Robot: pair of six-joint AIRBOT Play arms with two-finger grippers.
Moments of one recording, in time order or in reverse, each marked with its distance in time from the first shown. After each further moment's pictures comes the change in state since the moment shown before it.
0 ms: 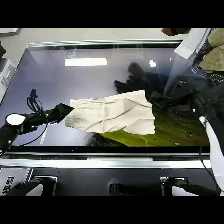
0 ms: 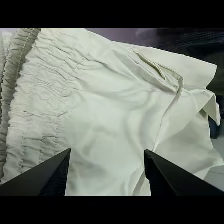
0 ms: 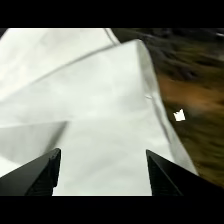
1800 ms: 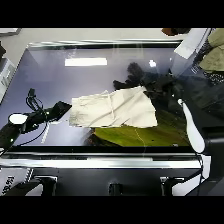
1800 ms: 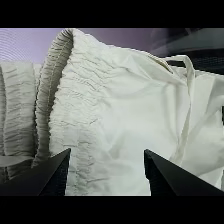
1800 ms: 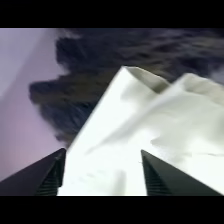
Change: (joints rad) left arm -0.005 -0.030 0.000 0.004 0.109 0.001; right arm 0.056 -0.371 0.383 0.085 0.172 0.203
